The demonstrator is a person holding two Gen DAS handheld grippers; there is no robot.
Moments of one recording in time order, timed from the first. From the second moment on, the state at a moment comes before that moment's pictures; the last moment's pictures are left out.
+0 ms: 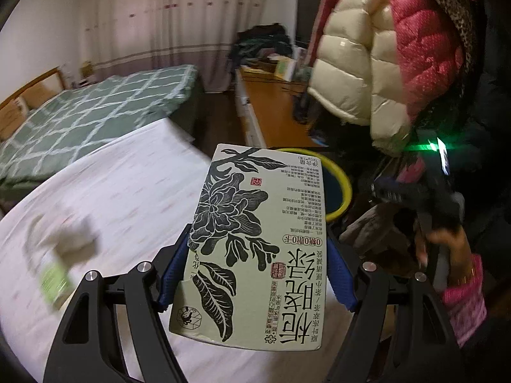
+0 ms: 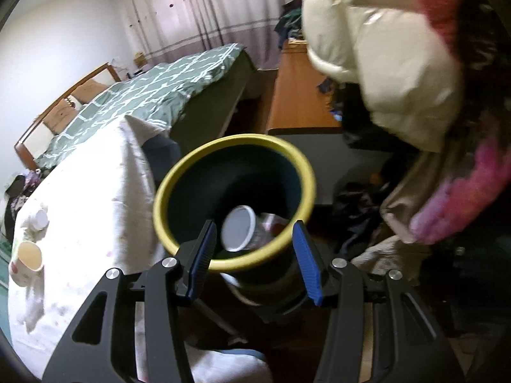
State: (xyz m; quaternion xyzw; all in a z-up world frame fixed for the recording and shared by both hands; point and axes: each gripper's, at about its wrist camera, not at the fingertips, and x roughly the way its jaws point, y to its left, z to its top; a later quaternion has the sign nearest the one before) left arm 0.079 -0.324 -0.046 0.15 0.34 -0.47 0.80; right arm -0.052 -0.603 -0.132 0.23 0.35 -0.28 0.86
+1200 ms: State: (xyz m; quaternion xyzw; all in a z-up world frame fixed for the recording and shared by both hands) left arm 0.077 -0.477 -0.070 0.18 0.34 -0.48 0.79; right arm -0.087 -0.611 -0.159 0.23 0.37 -0.30 0.85
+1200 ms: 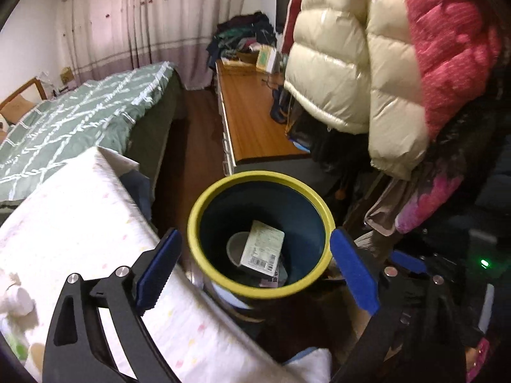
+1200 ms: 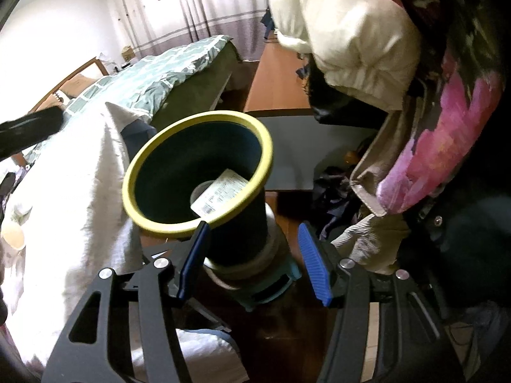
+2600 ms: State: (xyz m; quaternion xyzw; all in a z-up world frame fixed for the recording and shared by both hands) left arm 0.064 0.027 -0.033 -0.01 0.28 -0.12 0.95; right arm 0.104 -0.280 -0.140 0.07 0.45 0.05 0.89
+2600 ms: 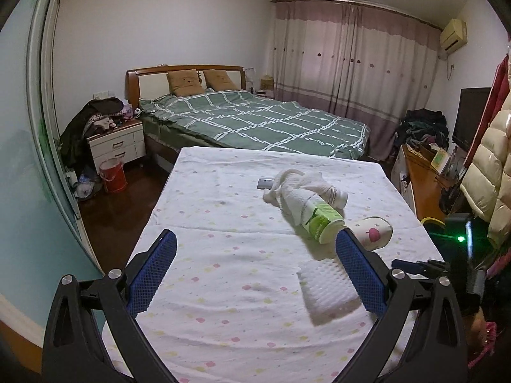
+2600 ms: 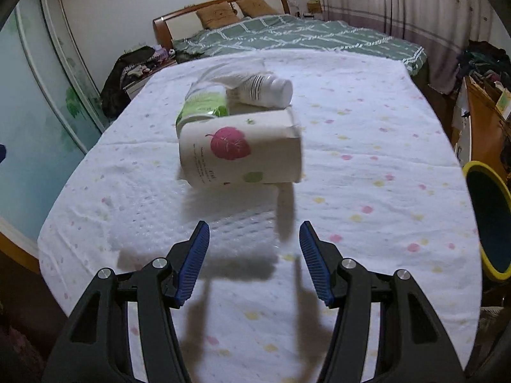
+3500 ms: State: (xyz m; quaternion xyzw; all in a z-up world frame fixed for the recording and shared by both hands) left arm 0.069 -0.016 -0.051 0.01 0.30 -0.15 0.94; right arm 0.024 -0.313 -0.079 0.11 0.39 0.10 0.91
